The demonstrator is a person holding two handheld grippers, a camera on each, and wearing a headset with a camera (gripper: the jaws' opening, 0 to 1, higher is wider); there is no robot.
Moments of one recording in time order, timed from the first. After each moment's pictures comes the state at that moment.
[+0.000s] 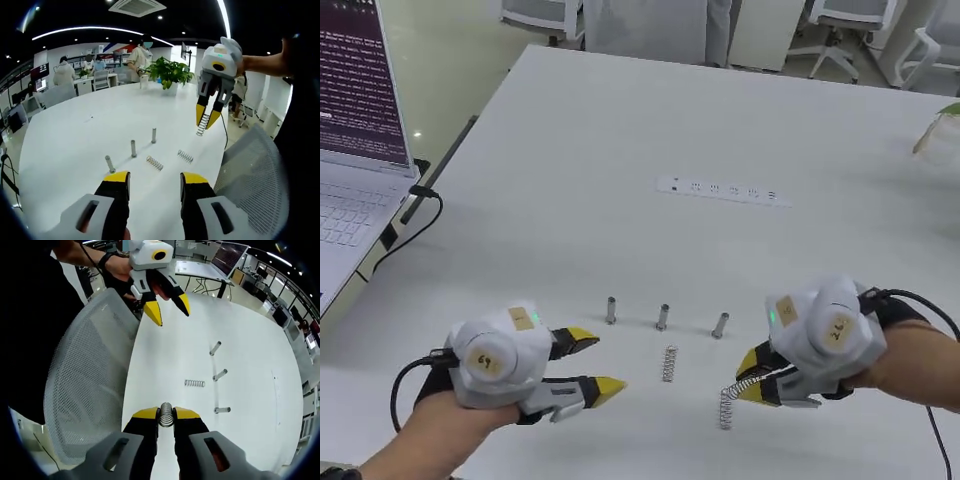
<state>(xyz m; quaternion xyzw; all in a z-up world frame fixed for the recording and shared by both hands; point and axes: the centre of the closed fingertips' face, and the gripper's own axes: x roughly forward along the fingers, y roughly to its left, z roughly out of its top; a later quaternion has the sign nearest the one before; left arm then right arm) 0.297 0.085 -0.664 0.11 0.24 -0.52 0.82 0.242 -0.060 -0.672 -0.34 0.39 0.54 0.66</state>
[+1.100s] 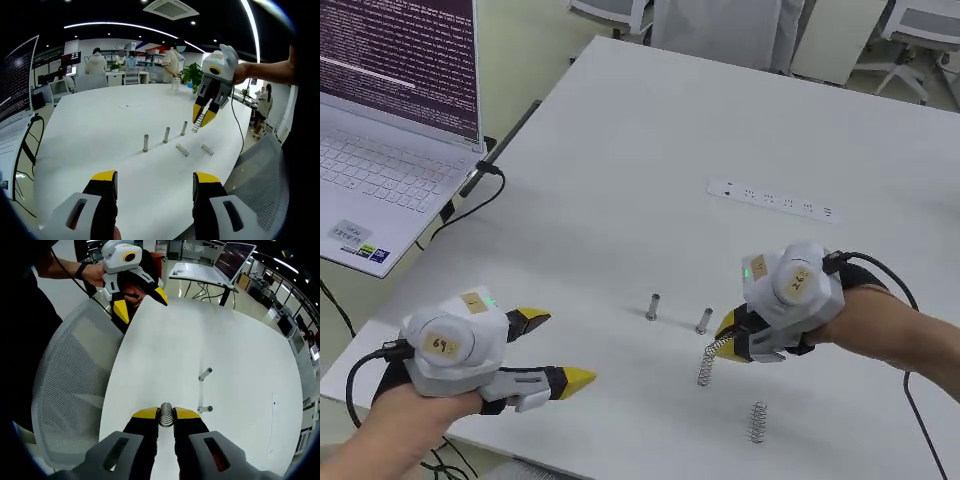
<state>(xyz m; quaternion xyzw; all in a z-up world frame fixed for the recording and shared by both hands) 0.307 0.171 -0.667 0.06 0.26 -0.41 0.87 0.313 0.006 -0.681 -0.35 0.38 0.56 0.65</state>
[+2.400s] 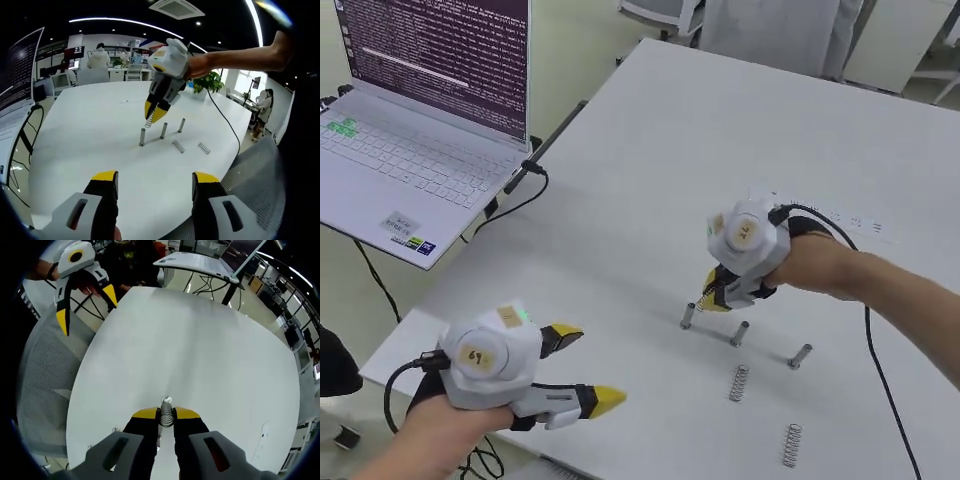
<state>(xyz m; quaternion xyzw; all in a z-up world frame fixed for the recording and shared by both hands) 0.293 0.166 -0.676 0.04 0.28 -0.41 0.87 0.410 0.055 -0.711 -0.40 0.37 0.58 0.61</state>
